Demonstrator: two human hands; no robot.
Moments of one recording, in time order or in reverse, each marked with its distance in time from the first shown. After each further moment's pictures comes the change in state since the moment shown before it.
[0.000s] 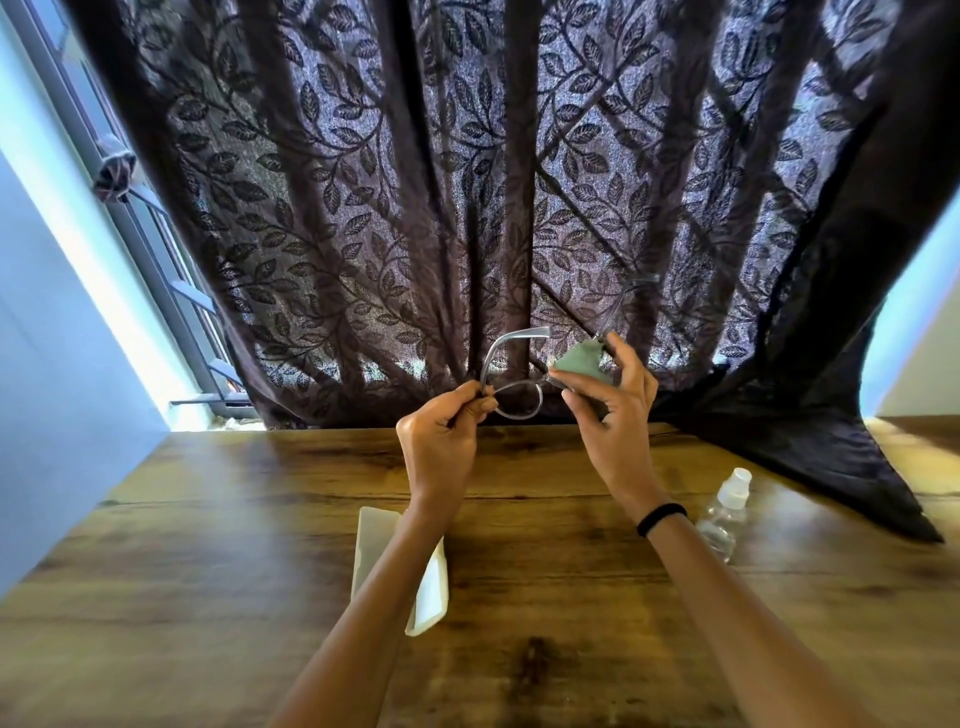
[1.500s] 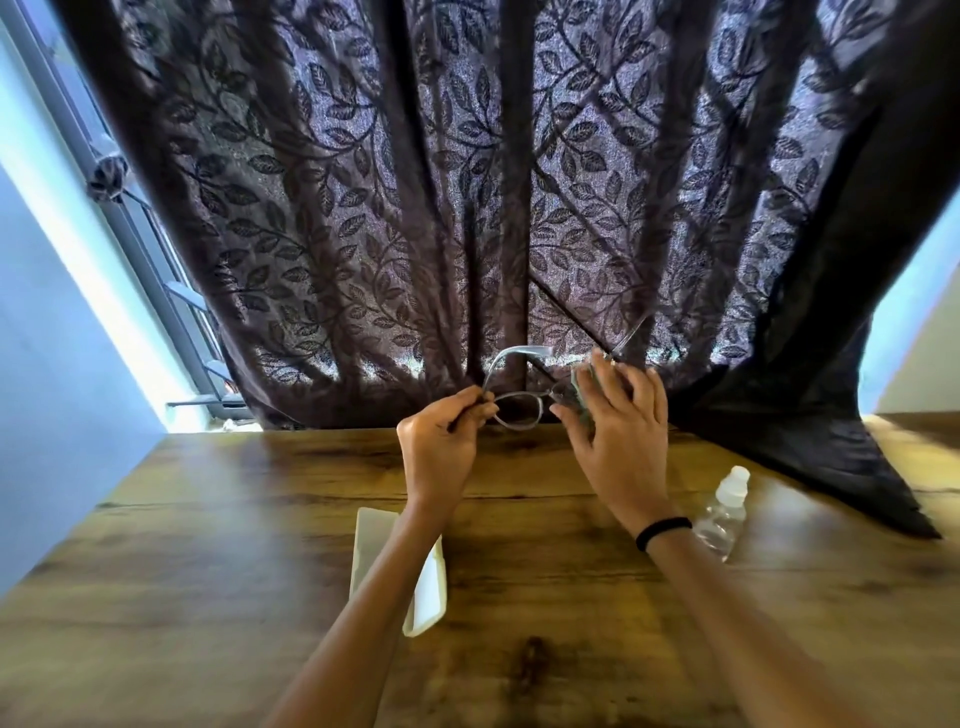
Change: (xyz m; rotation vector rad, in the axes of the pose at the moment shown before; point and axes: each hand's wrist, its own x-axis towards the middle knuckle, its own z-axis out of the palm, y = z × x) left_hand -0.001 -0.008 -0.002 0.079 -0.062 0.040; right_hand -0.013 0.017 -0.005 -0.649 0.011 -0.272
